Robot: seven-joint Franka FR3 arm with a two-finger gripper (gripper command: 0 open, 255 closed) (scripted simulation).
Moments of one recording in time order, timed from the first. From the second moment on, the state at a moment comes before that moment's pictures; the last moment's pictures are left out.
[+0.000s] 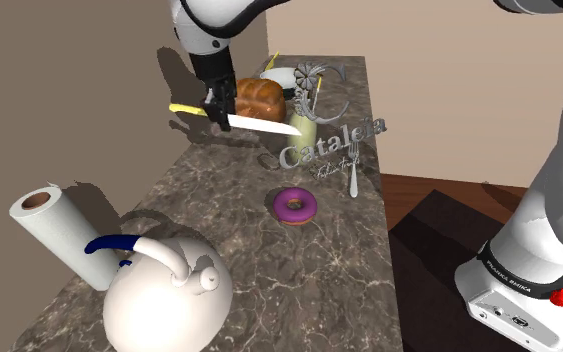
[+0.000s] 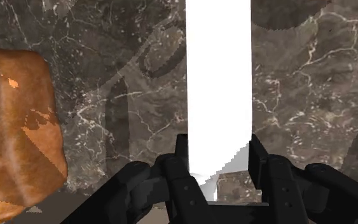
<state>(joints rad) 0.22 0.32 0.39 -1.49 -0.27 1.79 -0.05</state>
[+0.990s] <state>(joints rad) -0.02 0.10 0.27 -1.77 -0.17 1.93 -0.40</state>
